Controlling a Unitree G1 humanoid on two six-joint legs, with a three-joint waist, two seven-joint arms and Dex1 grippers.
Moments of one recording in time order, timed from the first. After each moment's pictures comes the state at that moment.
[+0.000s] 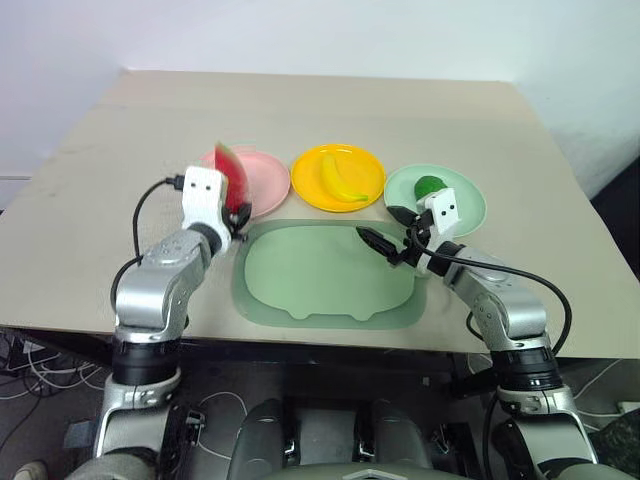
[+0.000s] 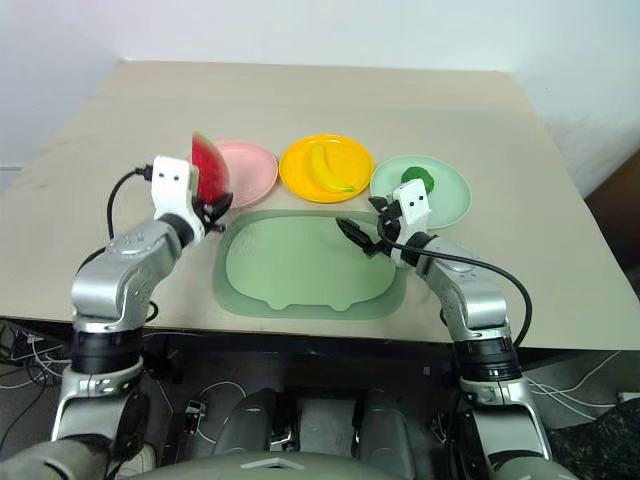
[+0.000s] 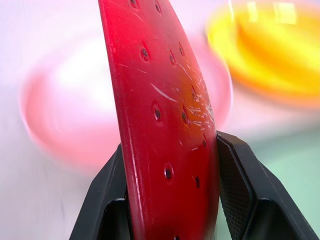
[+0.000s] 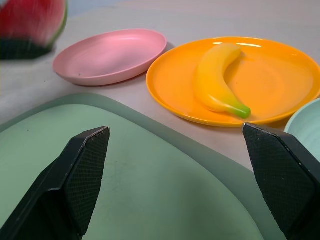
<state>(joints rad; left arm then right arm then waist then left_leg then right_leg) -0.56 0.30 0.13 -0.18 -0.26 0.85 -0.11 -0.42 -0.35 -0.02 -0.03 0.37 0.48 0.59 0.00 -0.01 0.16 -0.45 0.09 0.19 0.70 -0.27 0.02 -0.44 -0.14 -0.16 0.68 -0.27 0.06</state>
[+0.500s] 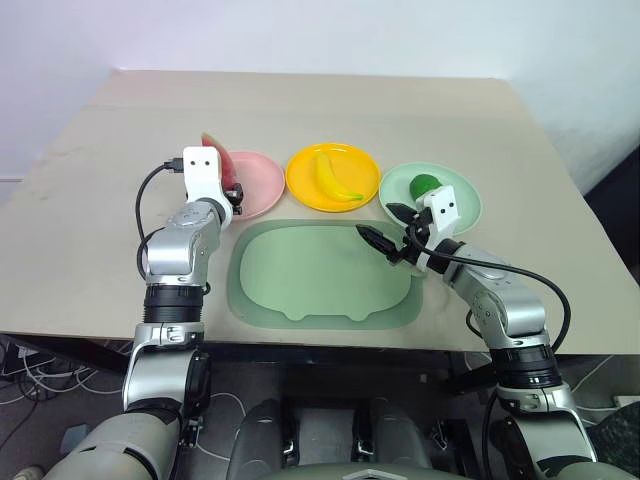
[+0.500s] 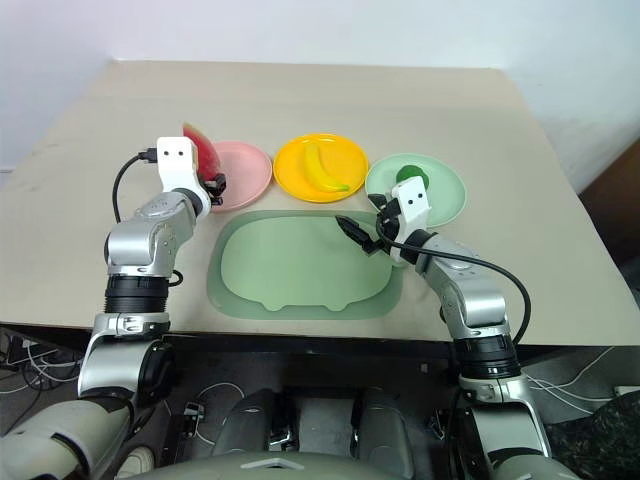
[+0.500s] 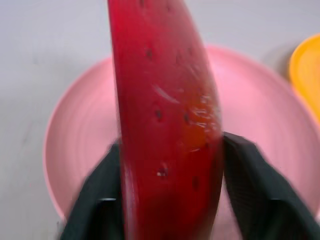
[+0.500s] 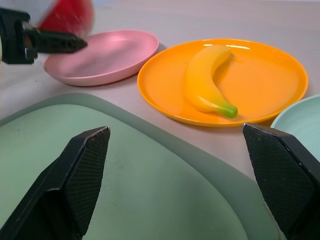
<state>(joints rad) -0.76 0.26 0.17 0.27 -0.16 0.74 0.01 -0.43 -0.36 -0.02 -0.03 0.35 0.47 0.59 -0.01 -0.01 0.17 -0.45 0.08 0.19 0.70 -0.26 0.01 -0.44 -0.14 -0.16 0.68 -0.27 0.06</state>
